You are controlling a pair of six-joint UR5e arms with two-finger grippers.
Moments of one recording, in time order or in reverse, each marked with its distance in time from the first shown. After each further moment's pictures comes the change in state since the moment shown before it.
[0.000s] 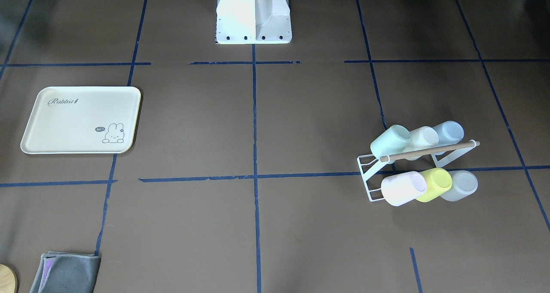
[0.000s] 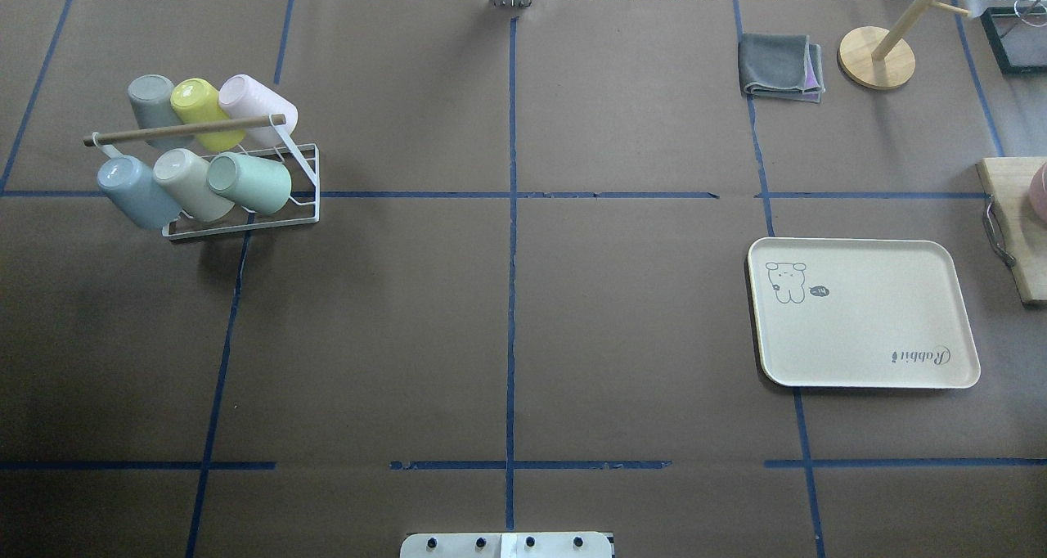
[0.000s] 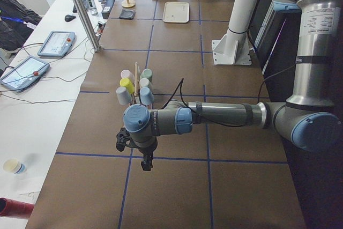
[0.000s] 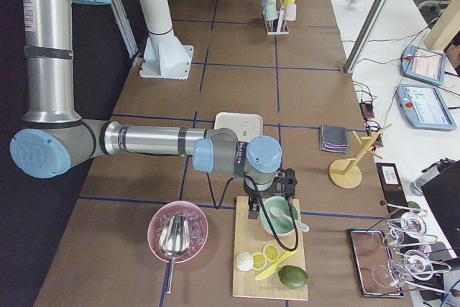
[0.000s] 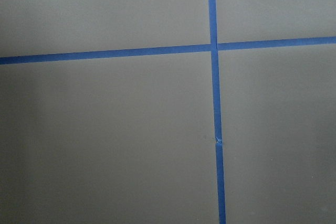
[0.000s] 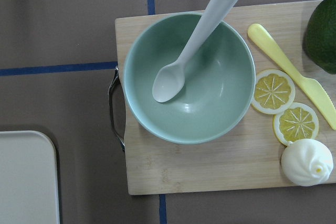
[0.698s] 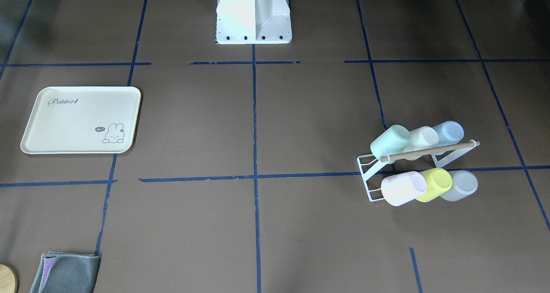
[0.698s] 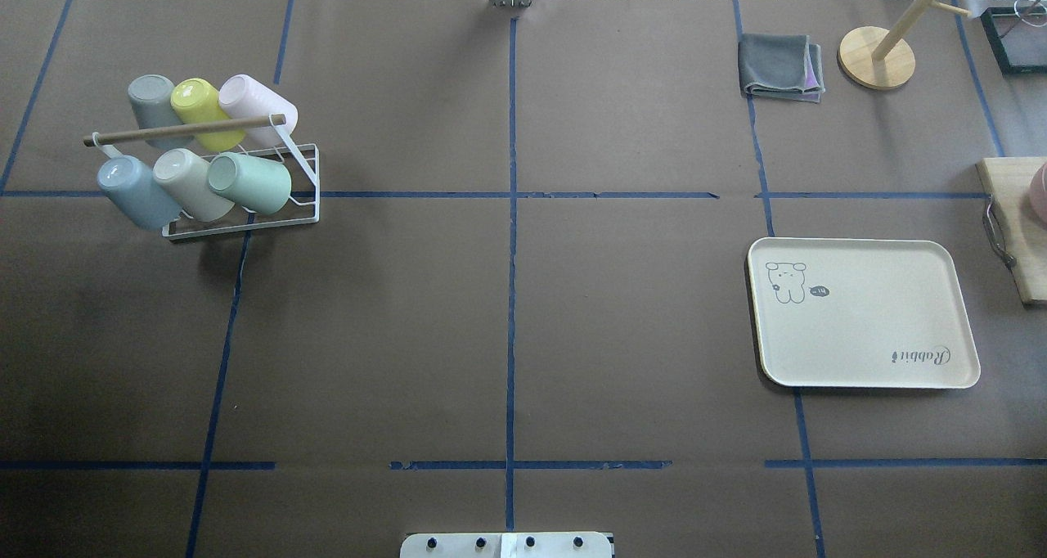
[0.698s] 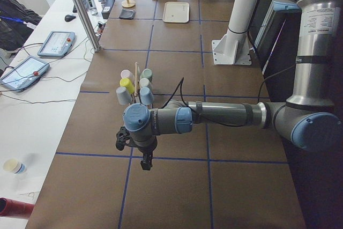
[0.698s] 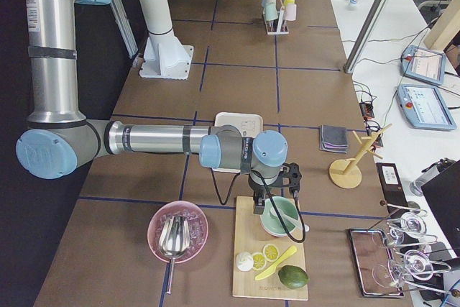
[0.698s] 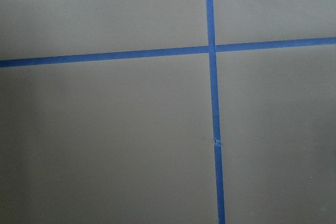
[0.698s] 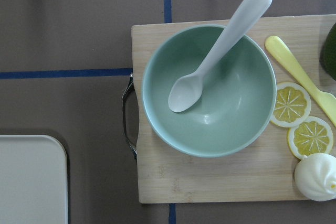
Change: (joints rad) left arm -0.001 -0.001 -0.006 -0.003 0.000 0.007; right arm -0.030 0.018 -0.008 0.021 -0.002 0.005
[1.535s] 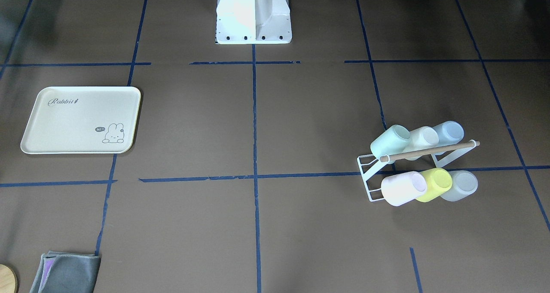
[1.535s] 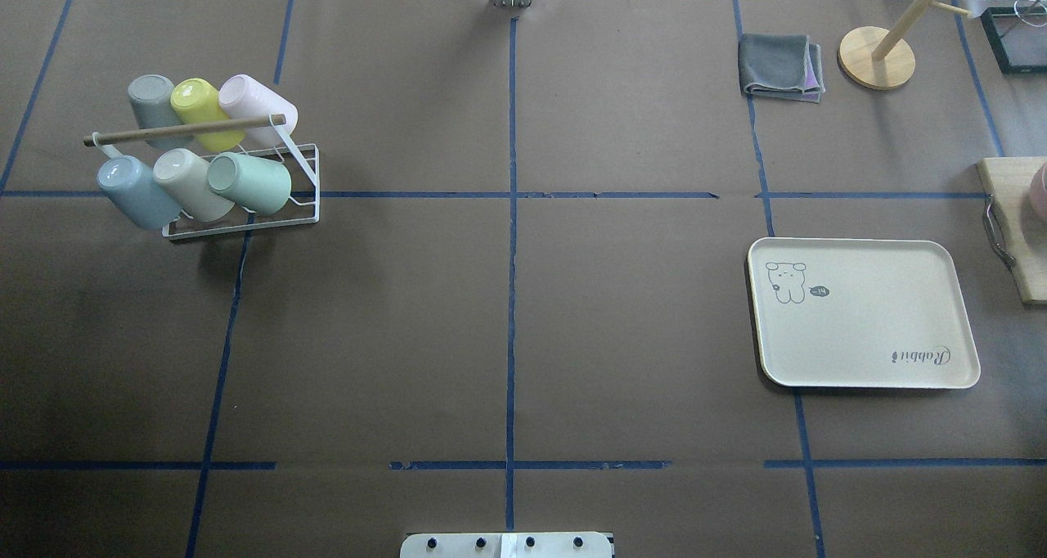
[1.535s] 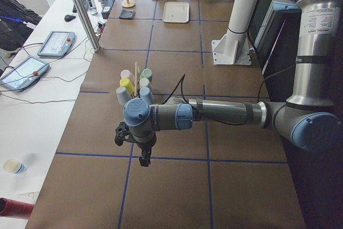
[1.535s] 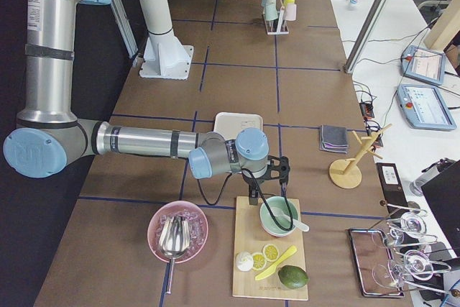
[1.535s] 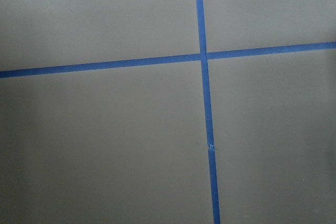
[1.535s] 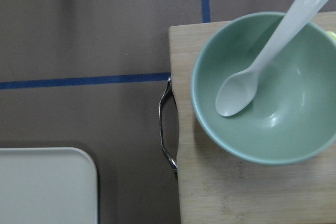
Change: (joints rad) left arm 0.000 0.003 -0.033 0.000 0.001 -0.006; right arm -0.158 -0.126 0.044 0.411 -0.002 0.382
